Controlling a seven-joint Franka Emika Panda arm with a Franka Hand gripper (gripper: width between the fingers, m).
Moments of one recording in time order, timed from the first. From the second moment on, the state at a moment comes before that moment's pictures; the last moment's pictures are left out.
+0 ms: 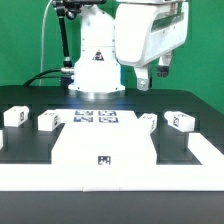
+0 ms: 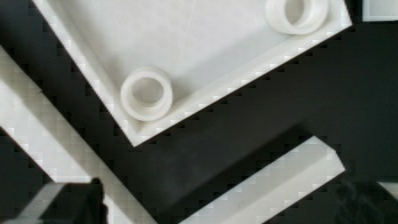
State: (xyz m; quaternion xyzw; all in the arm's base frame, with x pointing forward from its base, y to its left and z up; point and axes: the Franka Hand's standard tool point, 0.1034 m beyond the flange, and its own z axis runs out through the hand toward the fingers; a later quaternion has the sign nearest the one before) arm 0.567 0.056 0.134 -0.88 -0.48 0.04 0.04
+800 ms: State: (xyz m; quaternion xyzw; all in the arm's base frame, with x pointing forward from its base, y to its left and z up) arm 0.568 0.055 0.133 -0.87 -0.49 0.04 0.04
